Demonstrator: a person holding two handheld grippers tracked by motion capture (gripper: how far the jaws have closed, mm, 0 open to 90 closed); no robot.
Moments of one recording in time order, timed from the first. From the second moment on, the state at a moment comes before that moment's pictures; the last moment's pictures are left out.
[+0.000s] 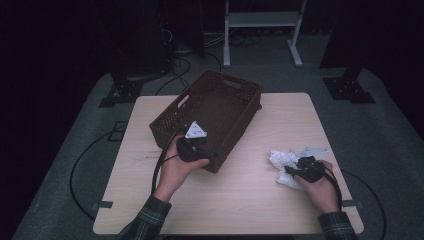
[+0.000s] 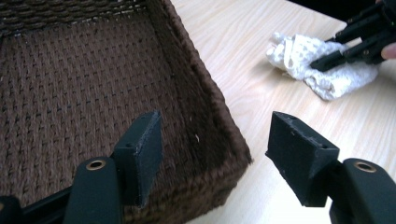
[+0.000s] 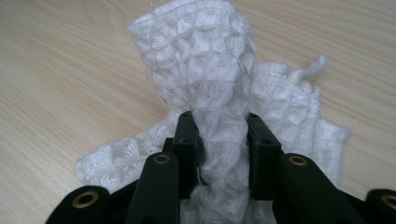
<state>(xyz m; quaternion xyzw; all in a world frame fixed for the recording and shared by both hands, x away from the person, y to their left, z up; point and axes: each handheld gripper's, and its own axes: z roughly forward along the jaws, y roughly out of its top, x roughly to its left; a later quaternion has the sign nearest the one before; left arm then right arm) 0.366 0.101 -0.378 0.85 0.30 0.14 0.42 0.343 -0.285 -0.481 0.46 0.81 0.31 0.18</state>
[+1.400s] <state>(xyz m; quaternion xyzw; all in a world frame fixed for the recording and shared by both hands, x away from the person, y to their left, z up) 0.443 0.040 -0.386 0.87 0.30 0.12 0.37 0.344 -0.287 -0.483 0.46 0.81 0.31 0.17</state>
